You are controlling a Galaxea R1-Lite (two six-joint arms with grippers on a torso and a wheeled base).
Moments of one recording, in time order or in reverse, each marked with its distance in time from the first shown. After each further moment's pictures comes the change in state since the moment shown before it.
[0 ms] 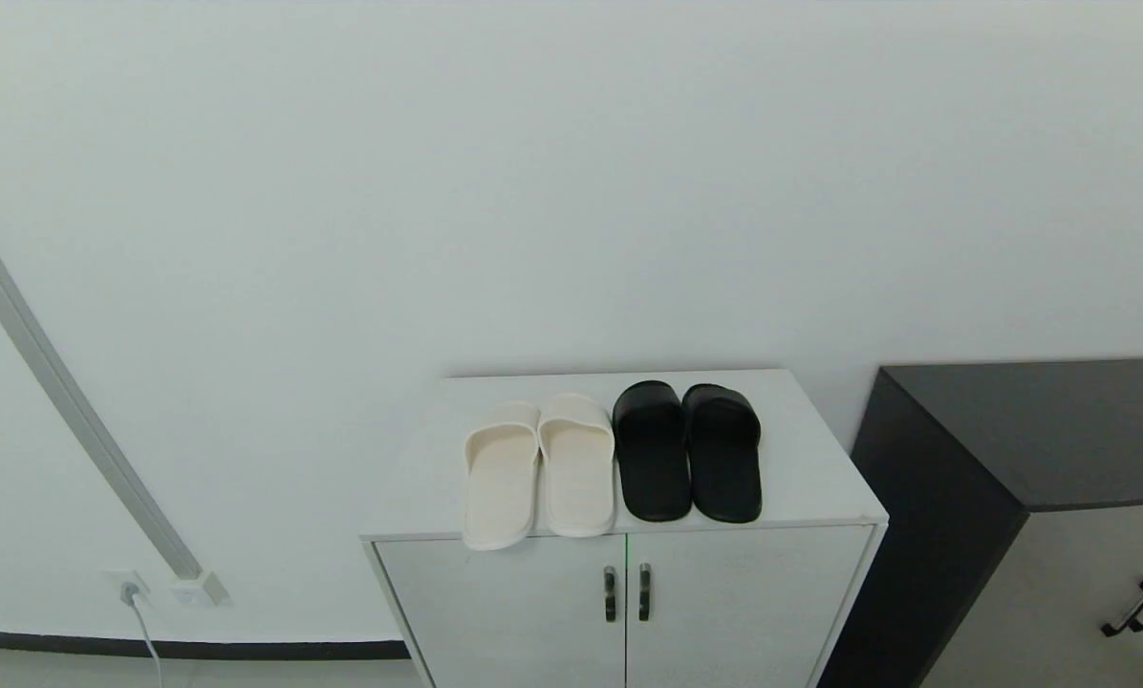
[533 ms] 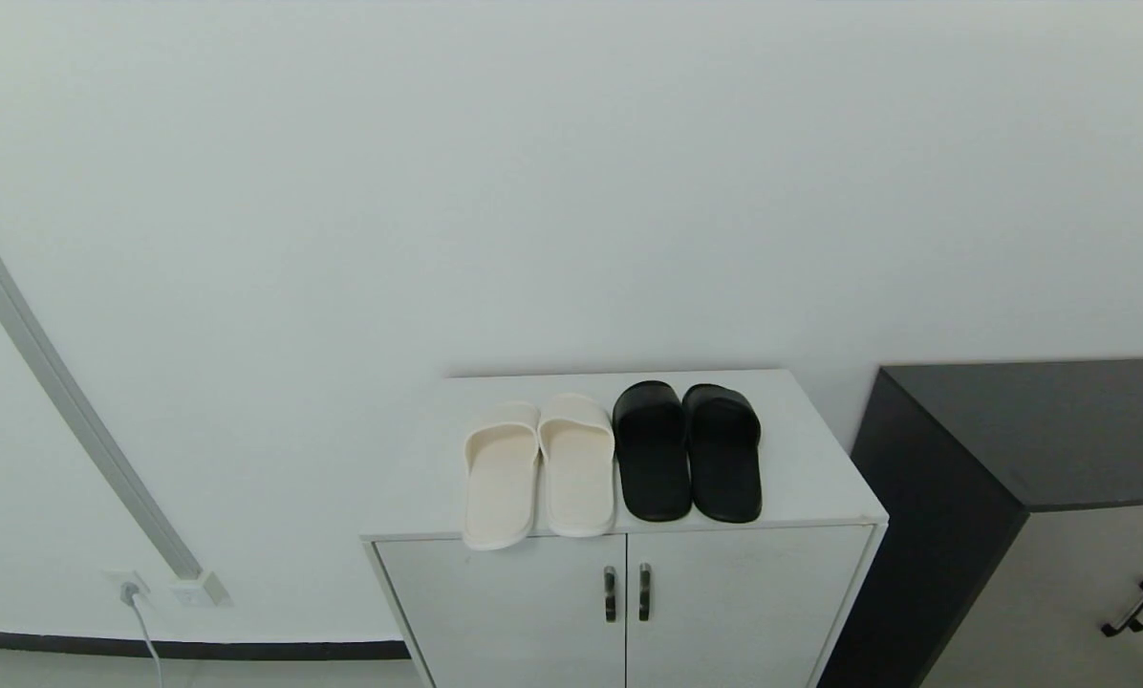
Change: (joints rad) left arm 0.000 0.000 0.000 0.000 0.000 0.000; right arm 0.008 0.215 -0.093 0.096 0.169 0.000
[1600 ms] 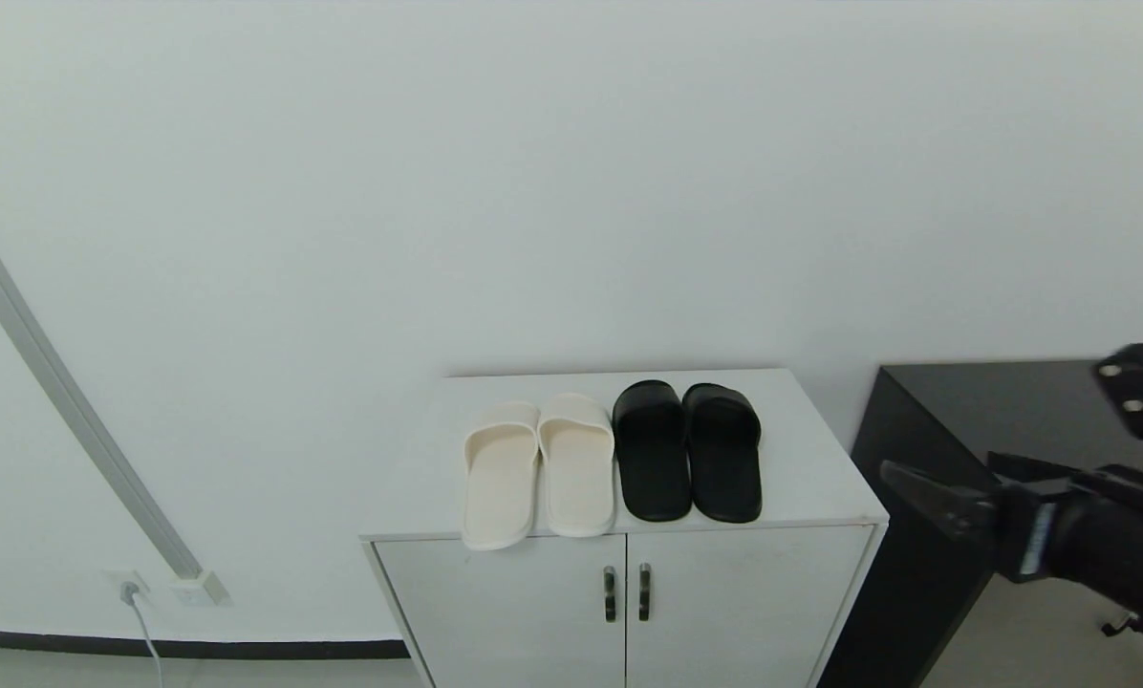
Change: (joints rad) left arm 0.000 0.000 0.000 0.000 -0.001 0.000; right arm 0.628 1.022 -0.350 -0.527 -0.451 0.183
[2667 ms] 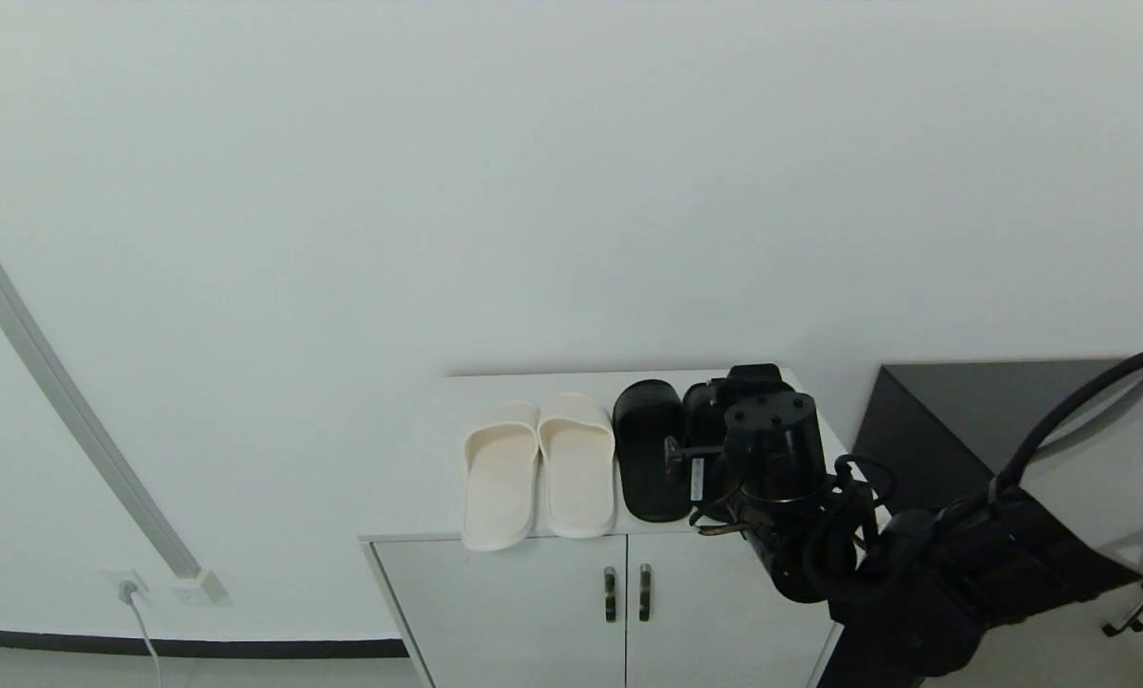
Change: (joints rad) left arm 0.000 0.000 0.000 0.000 0.000 0.000; right arm 0.140 0.805 -0.450 -0.305 -0.295 0.010
